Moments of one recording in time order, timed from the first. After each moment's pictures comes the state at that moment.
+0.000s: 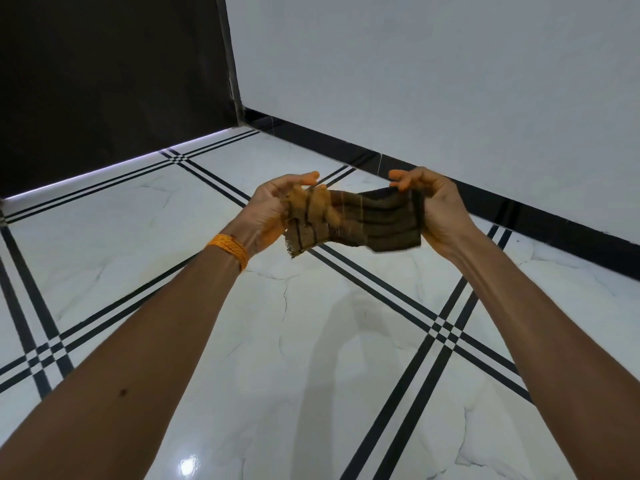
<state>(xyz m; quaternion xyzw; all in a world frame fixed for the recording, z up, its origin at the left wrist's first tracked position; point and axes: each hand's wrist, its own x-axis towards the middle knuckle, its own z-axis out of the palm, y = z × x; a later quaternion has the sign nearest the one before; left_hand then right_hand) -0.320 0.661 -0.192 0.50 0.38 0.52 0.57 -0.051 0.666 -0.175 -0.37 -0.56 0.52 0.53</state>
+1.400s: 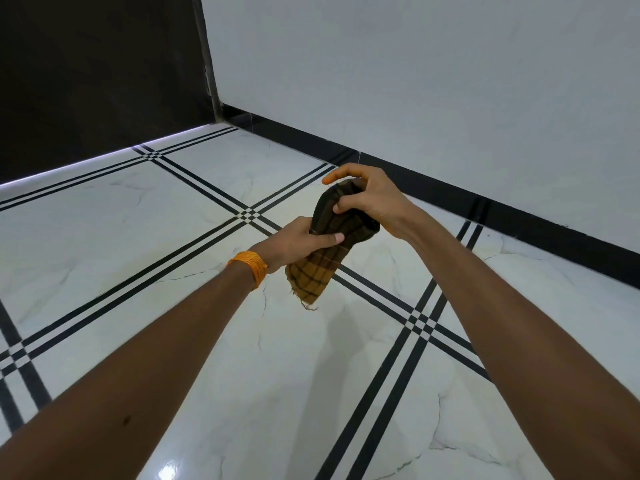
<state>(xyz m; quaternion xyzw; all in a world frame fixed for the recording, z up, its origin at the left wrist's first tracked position) -0.256 0.640 -0.212 0.64 0.55 0.25 0.48 -0.082 0.667 -0.157 -0.44 -0.71 0.43 0.35</state>
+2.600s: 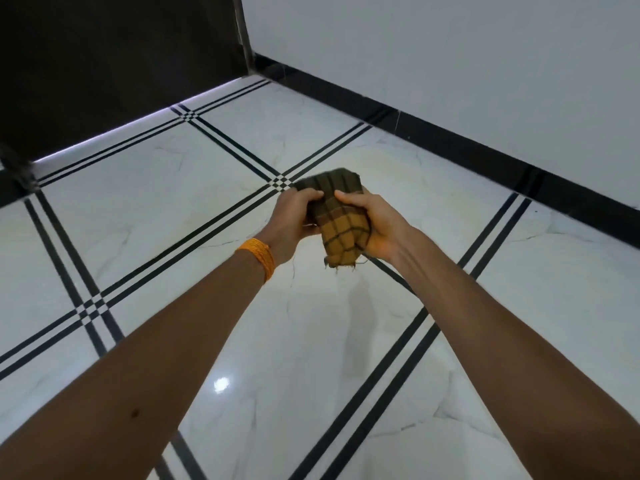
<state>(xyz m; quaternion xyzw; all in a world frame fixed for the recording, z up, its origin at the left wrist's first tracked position) -0.268 0.625 -0.170 0.34 0.60 0.47 0.55 -0.117 0.654 -0.183 -0.39 -0.33 0.79 0.35</state>
